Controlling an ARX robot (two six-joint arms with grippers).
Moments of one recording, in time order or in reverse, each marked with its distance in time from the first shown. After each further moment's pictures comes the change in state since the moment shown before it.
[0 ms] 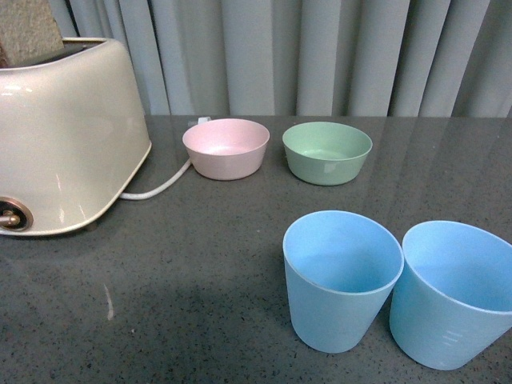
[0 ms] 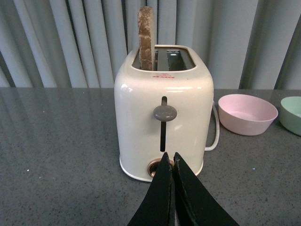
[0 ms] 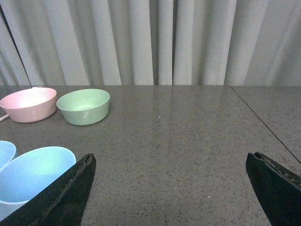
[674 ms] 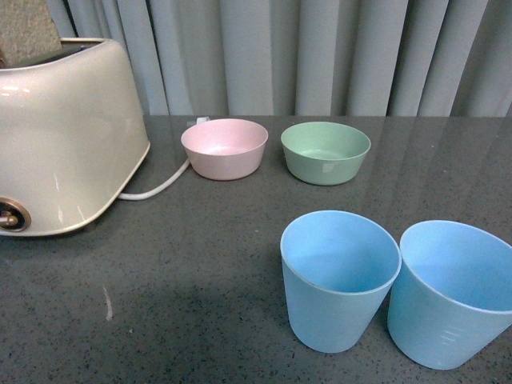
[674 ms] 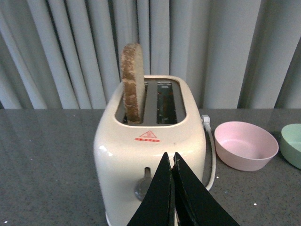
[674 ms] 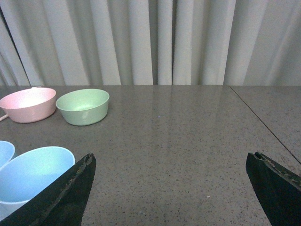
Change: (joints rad) left arm -0.093 0.341 0.275 0.068 -0.092 0.002; right arm 0.000 0.000 0.000 0.000 0.000 0.000
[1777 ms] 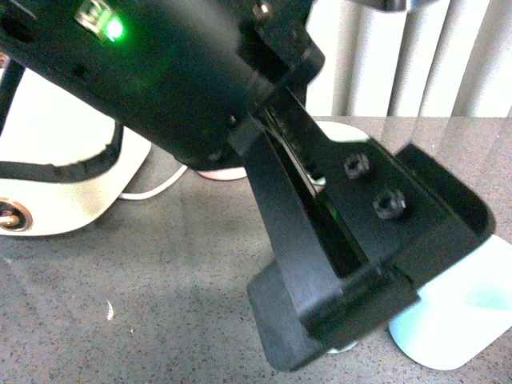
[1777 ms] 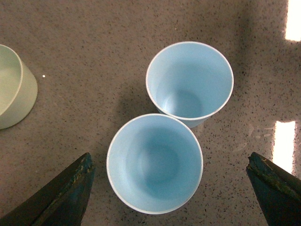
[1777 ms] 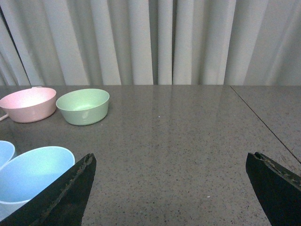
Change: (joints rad) left arm -0.493 0.594 0.780 -1.022 0.520 0.623; right arm 0.000 0.000 0.000 0.000 0.000 0.000
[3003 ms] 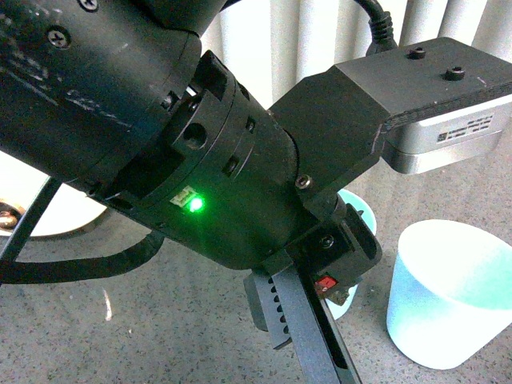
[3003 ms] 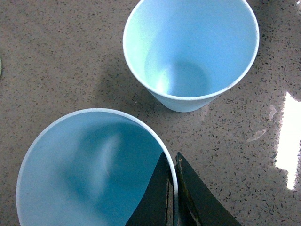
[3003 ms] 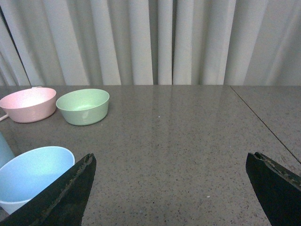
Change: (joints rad) left arm -0.065 0.076 -0.076 0.089 -0.115 0.005; right arm 0.000 0.000 0.000 0.000 0.000 0.000
